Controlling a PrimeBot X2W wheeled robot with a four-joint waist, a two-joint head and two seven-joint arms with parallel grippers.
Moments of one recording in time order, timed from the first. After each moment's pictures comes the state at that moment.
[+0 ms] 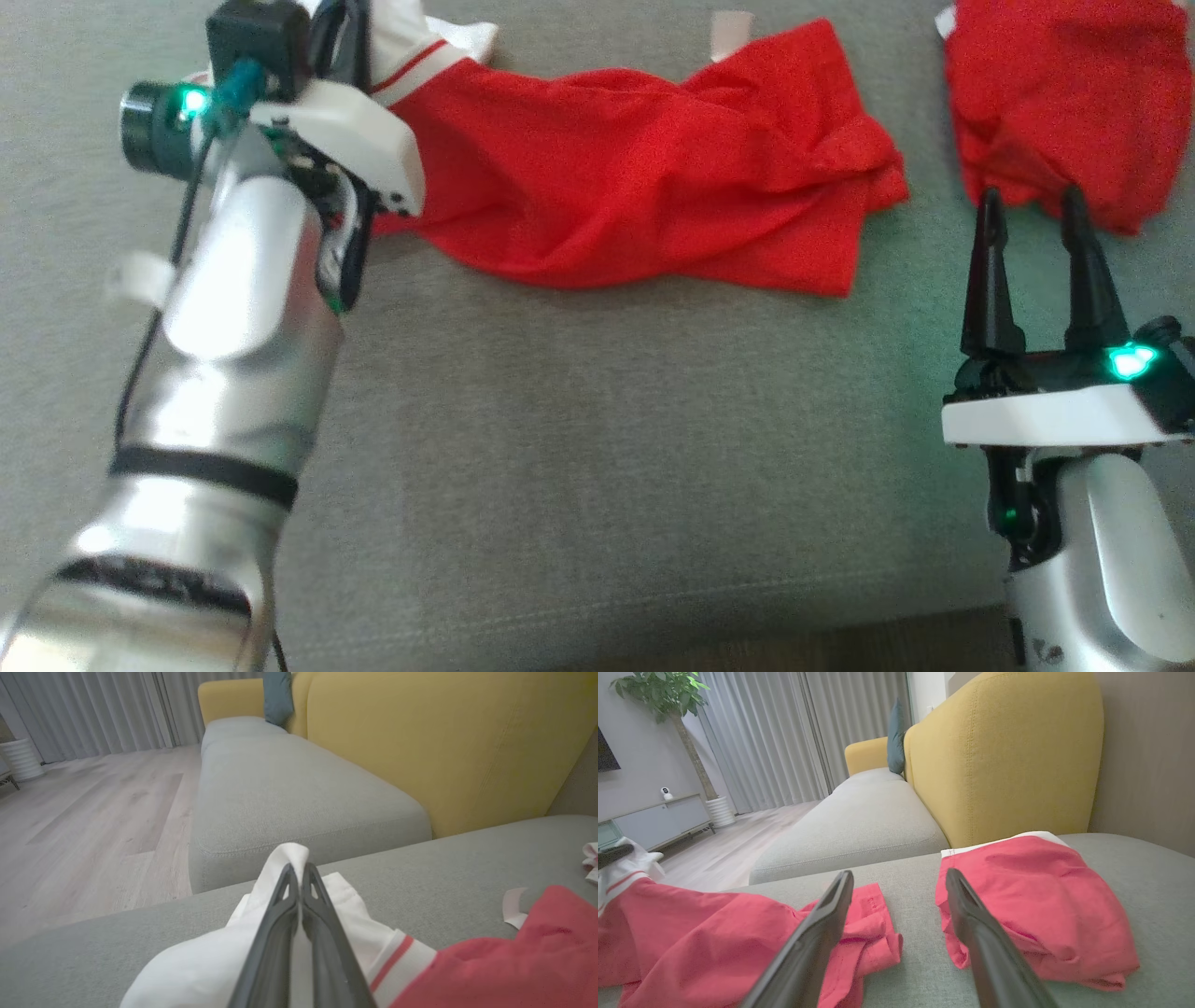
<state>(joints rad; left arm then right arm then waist) -0.95 0.08 -0.37 0.87 -0.20 0.05 -0.25 -0.24 -0.05 -0.01 0.13 0.22 0.13 -0.25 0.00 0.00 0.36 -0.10</state>
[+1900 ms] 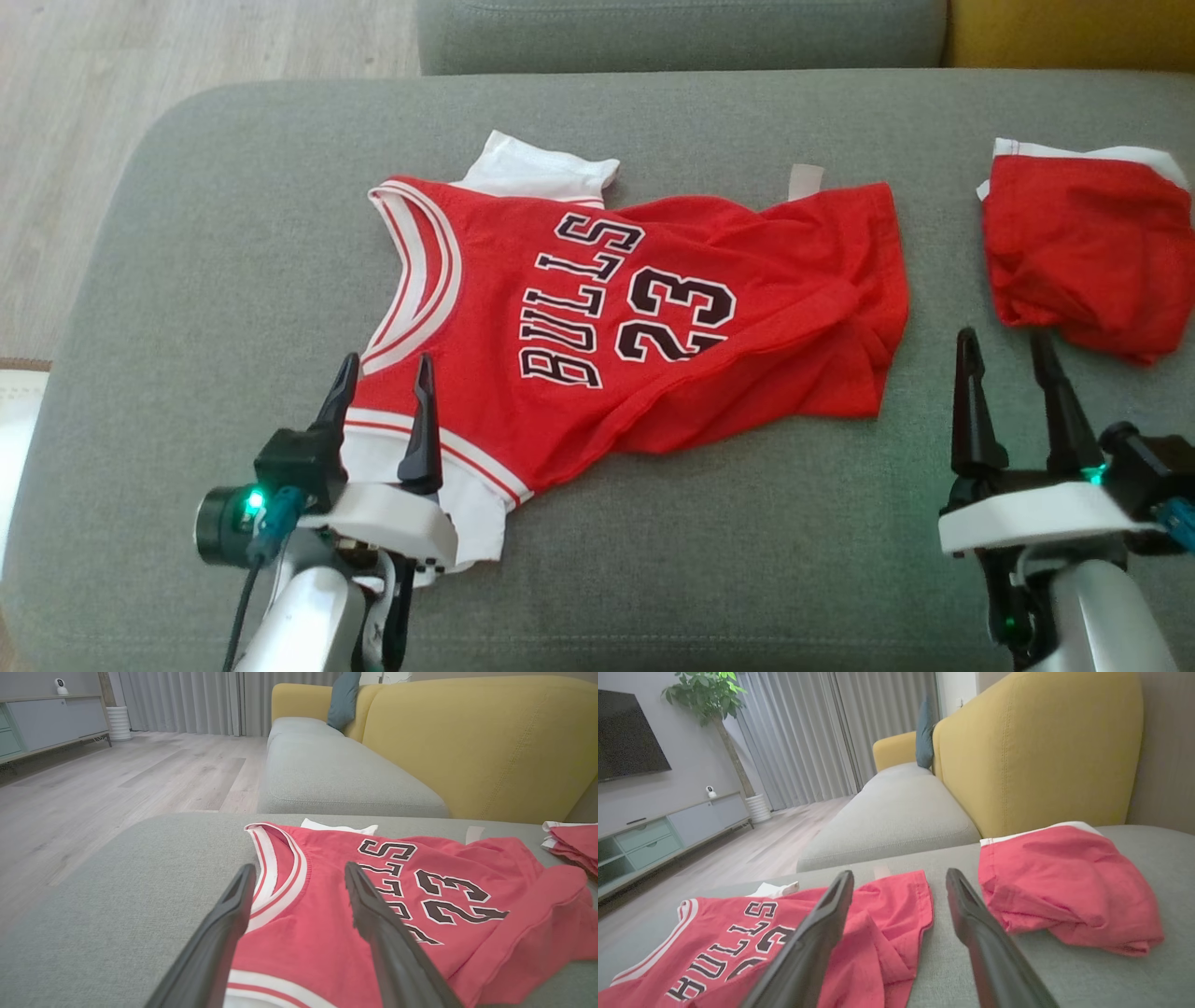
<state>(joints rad) -0.14 0.12 -0.36 0.25 -0.26 0.19 -0.25 -0.07 -0.05 -0.04 0.21 0.23 0.13 -0.21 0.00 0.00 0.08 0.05</state>
